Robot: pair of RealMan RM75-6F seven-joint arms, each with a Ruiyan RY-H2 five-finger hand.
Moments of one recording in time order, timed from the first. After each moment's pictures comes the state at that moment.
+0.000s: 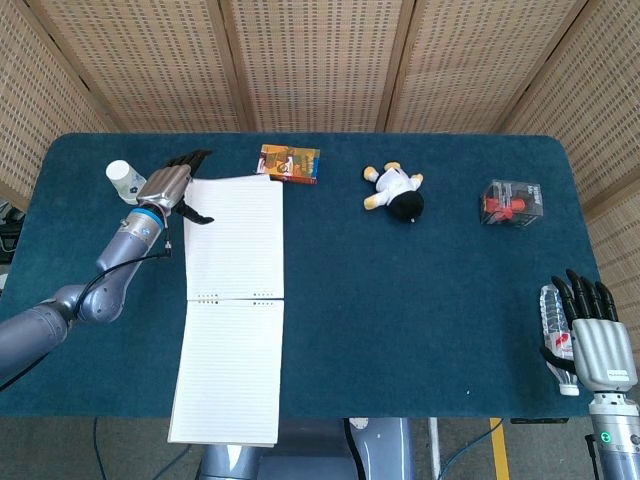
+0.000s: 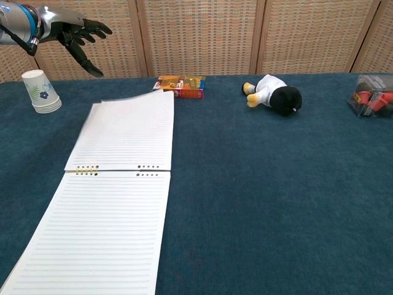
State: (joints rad) left arm -1.04 -1.35 -0.24 -1.13 0.72 0.55 -0.02; right arm 0.10 -1.16 0.10 -1.58 -1.44 1.46 -0.10
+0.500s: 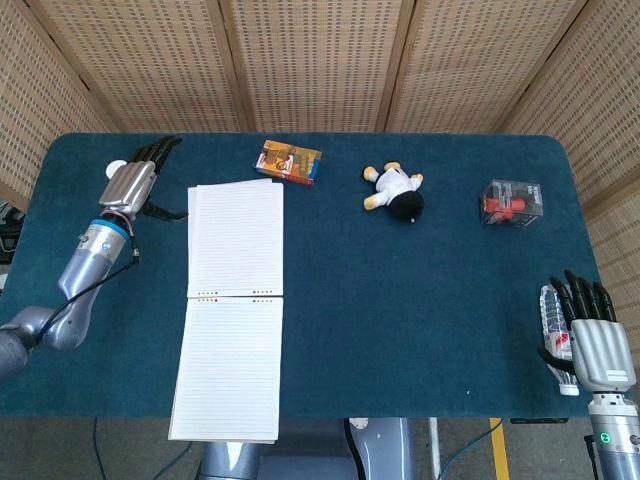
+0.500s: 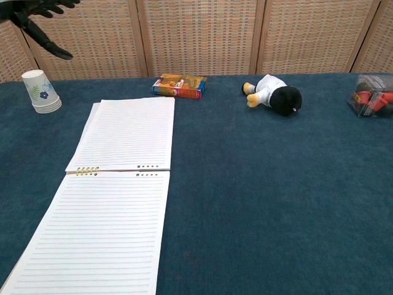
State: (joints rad) left arm -0.85 -1.25 -0.26 -1.28 1.04 0.80 -0.20; right arm 0.10 -1.16 0.10 -1.58 -1.44 1.46 -0.08
